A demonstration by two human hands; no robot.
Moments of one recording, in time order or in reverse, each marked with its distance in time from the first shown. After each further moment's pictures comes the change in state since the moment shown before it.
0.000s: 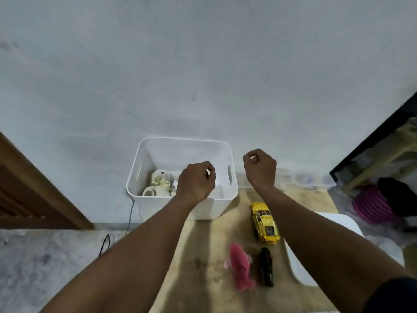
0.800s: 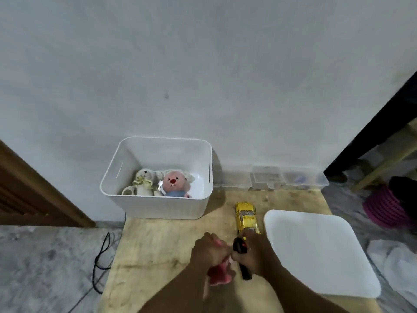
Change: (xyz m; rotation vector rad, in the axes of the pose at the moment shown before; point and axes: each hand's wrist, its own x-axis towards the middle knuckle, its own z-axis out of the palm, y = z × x) left_hand -0.107 0.022 0.169 -0.088 -0.514 -0.625; right_hand -0.125 0.164 -0.075 -0.224 -0.729 -0.023
